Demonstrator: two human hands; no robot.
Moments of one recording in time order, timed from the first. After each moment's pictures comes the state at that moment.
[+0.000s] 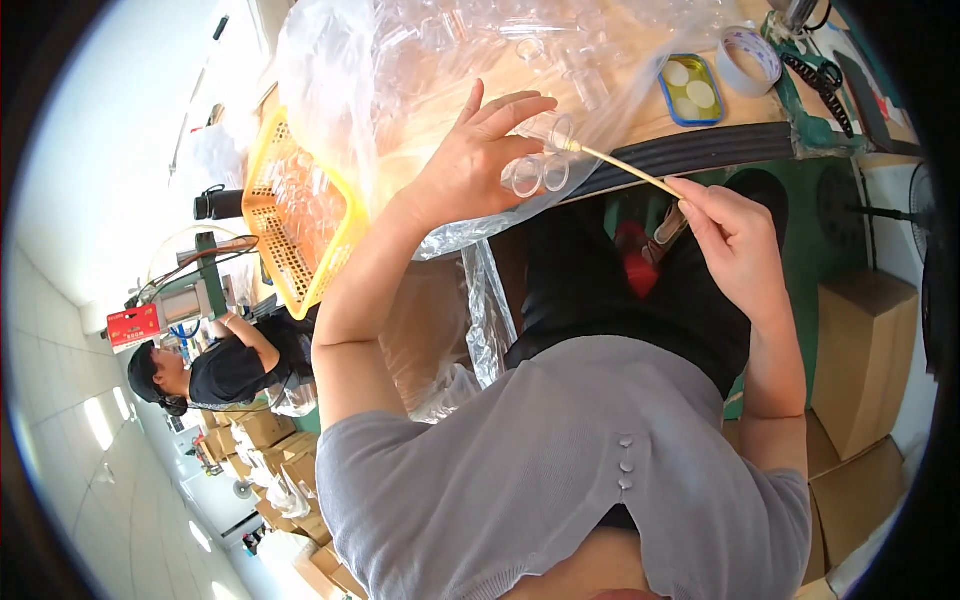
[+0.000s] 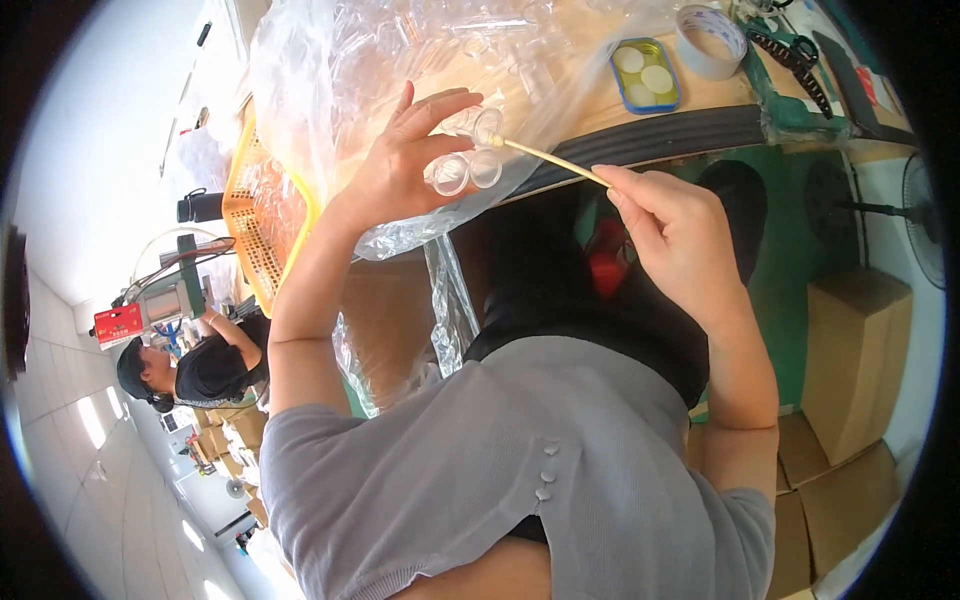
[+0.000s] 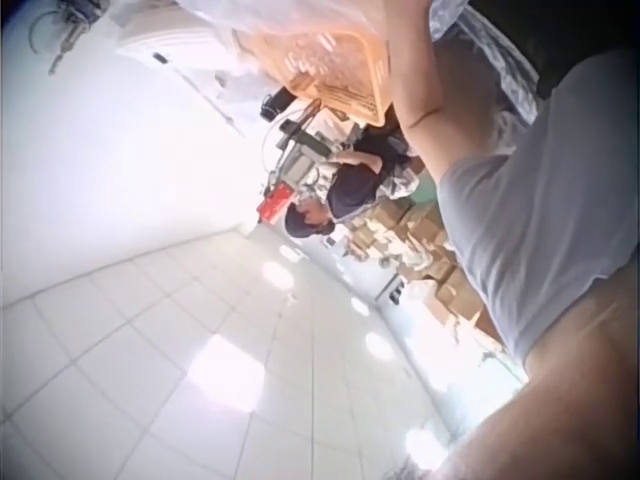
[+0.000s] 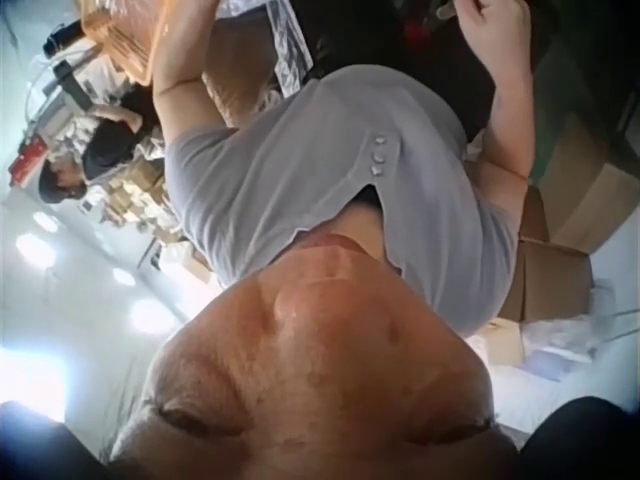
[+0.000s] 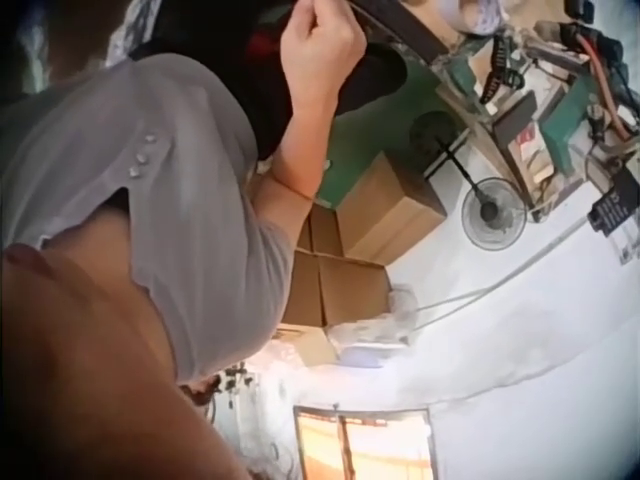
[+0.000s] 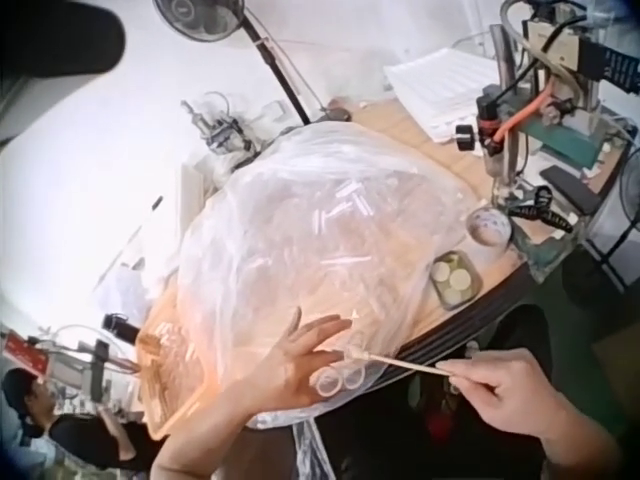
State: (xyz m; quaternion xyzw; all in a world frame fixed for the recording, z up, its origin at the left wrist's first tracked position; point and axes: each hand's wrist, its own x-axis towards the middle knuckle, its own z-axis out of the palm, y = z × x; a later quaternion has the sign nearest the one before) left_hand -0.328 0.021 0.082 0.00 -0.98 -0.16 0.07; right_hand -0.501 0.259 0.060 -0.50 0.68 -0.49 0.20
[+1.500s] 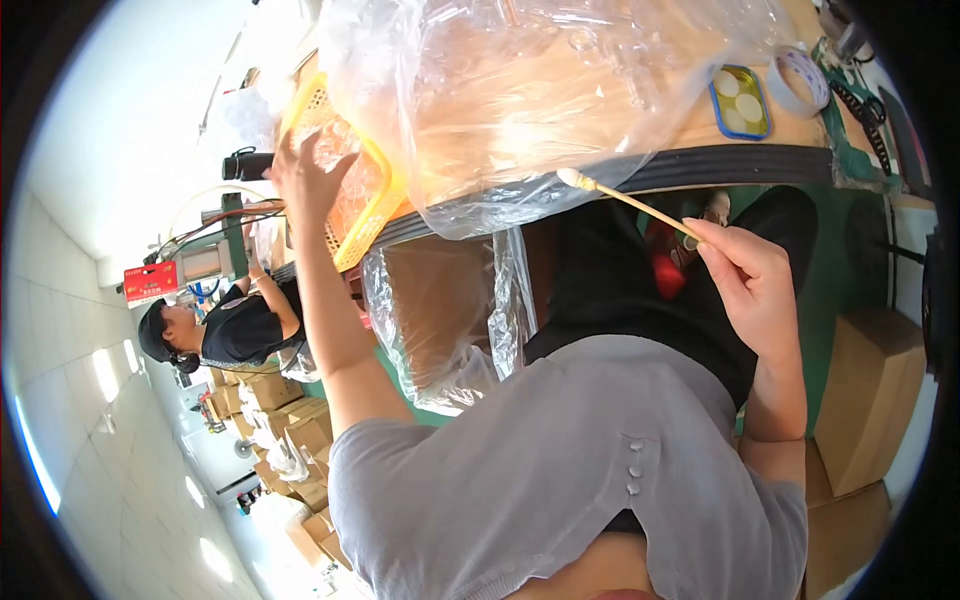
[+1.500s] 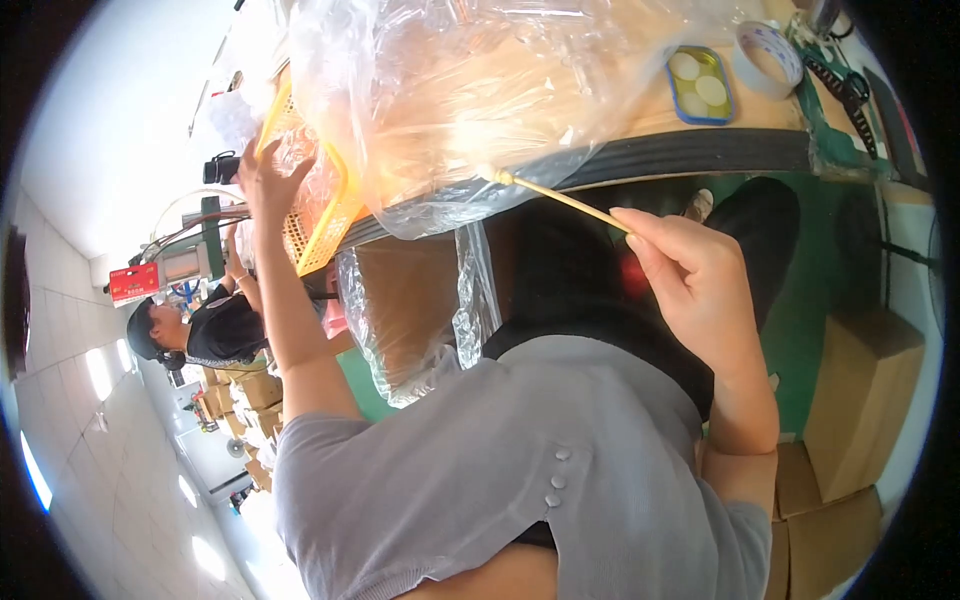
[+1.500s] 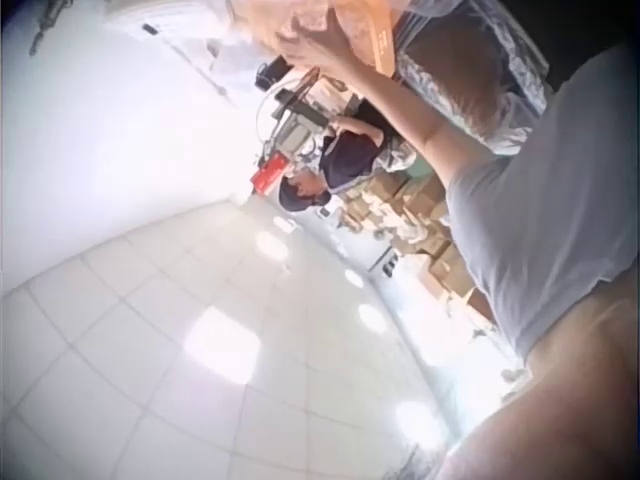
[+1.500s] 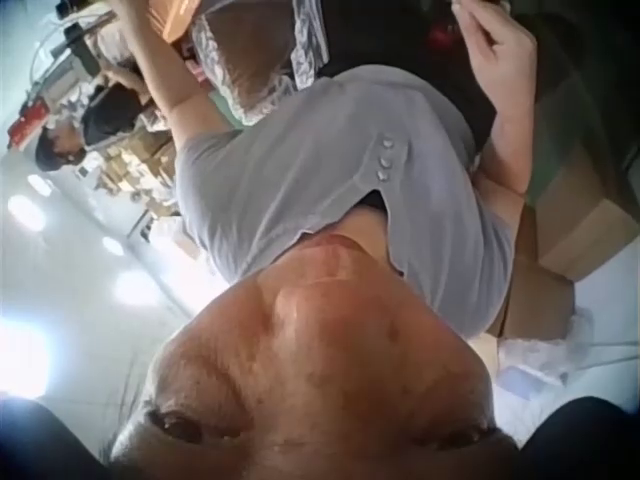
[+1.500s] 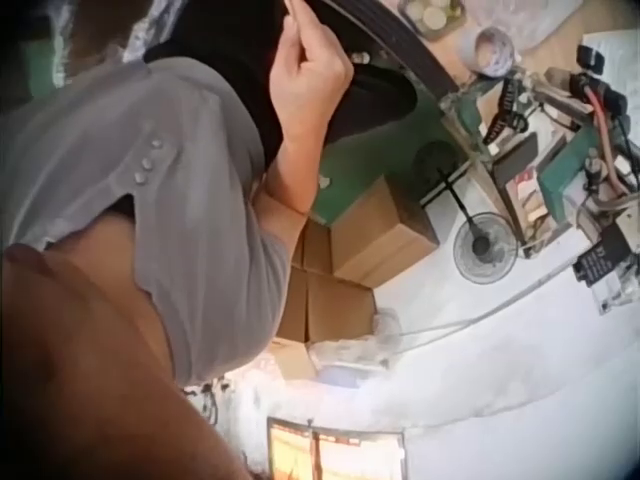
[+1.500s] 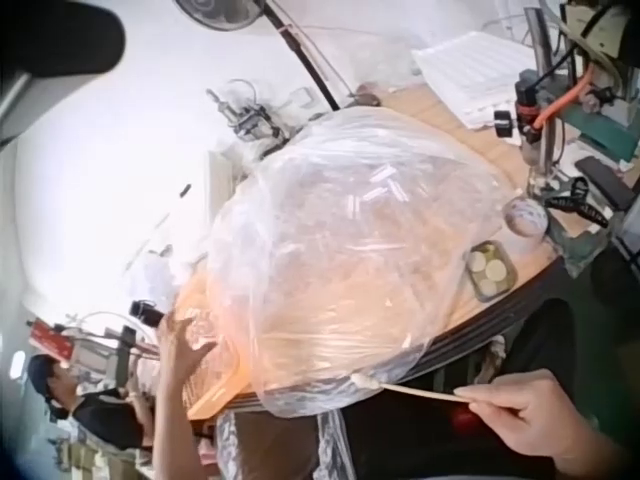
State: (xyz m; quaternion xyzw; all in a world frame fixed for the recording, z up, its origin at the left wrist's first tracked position) left_hand -0.134 -0.090 0.118 0.44 -0.85 0.27 0.09; right_hand -0.480 0.260 0.067 -0.49 0.63 -0.53 0.29
